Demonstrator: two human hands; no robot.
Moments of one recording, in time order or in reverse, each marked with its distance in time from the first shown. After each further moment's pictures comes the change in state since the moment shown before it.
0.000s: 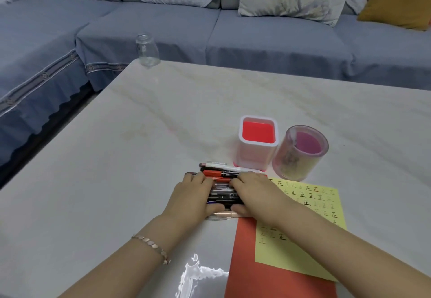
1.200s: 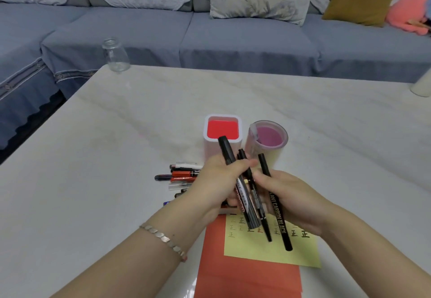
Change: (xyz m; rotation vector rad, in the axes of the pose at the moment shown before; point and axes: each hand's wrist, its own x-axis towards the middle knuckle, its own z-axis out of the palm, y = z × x) left_hand 0.003 0.119 -0.064 -1.450 -0.144 -0.208; right_hand -0.093 0.029 -0.051 1.840 -0.013 0.278
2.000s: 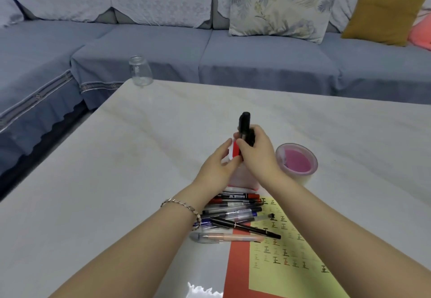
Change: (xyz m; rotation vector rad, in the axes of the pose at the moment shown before) left_hand 0.076 -0.009 -0.061 0.304 0.153 0.211; right_hand 0.136 -0.032 0.026 -0.504 0.603 -0.442
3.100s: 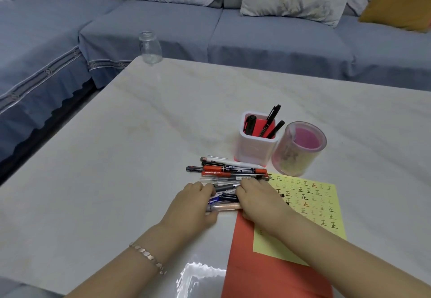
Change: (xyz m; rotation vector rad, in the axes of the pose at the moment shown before) left_hand -0.094 -0.078 -0.033 1.018 -0.077 0.164; right_hand -0.094 0.067 -0.001 -1.319 -0.612 -0.542
